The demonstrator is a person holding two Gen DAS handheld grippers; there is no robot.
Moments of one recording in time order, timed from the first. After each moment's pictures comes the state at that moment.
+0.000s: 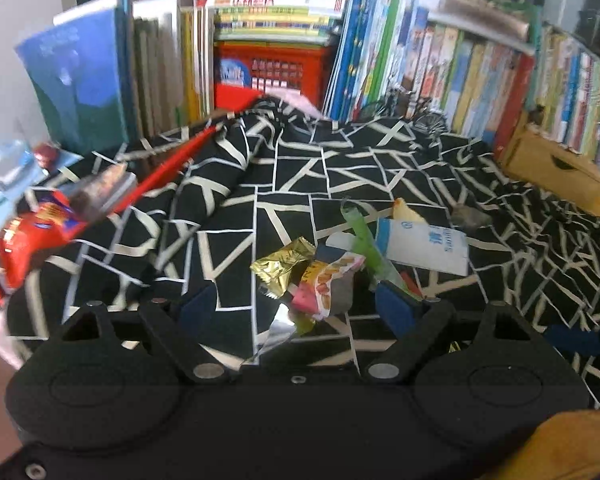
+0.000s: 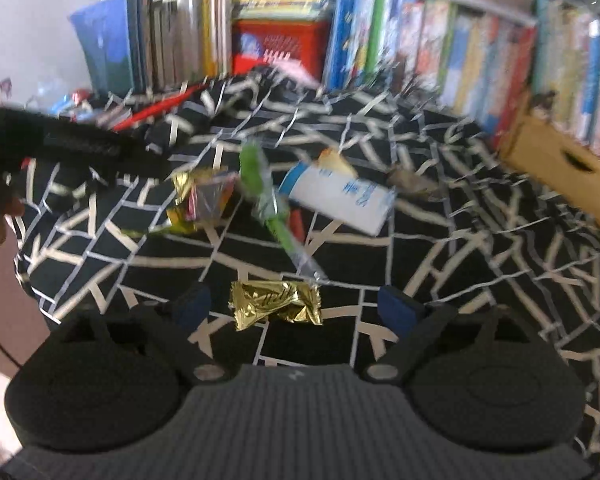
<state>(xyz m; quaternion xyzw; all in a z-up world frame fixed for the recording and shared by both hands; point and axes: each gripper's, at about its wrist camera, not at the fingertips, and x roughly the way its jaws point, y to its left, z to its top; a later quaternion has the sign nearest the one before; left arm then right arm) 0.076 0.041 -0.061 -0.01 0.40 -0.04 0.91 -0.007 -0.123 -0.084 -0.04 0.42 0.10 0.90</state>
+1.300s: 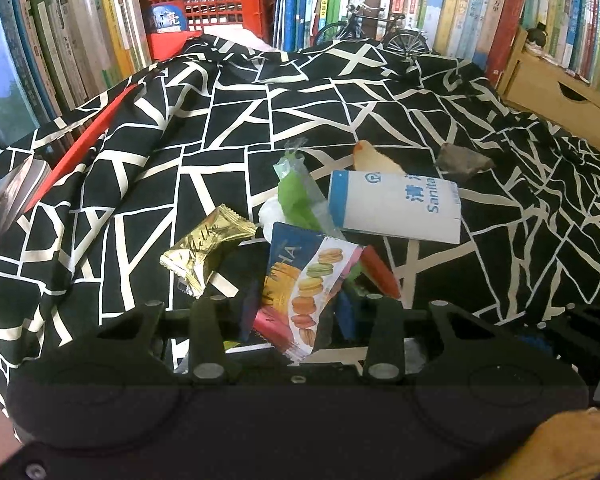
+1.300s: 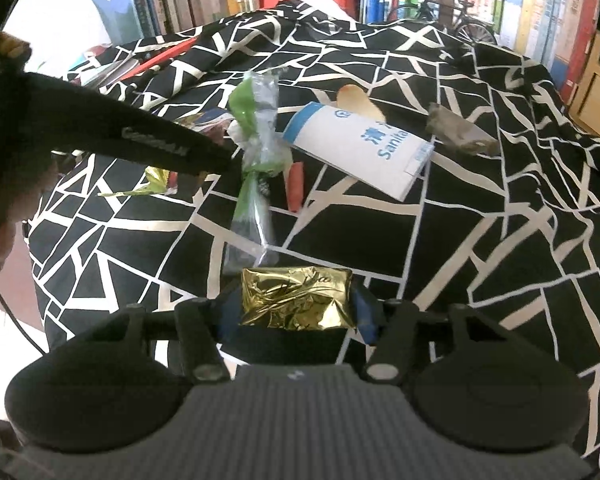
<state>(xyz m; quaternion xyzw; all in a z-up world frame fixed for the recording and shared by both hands) 0.129 -0.028 -0.102 0.04 0.49 -0.06 0.87 0.043 -0.161 -0.128 -0.02 0.49 0.19 0.85</state>
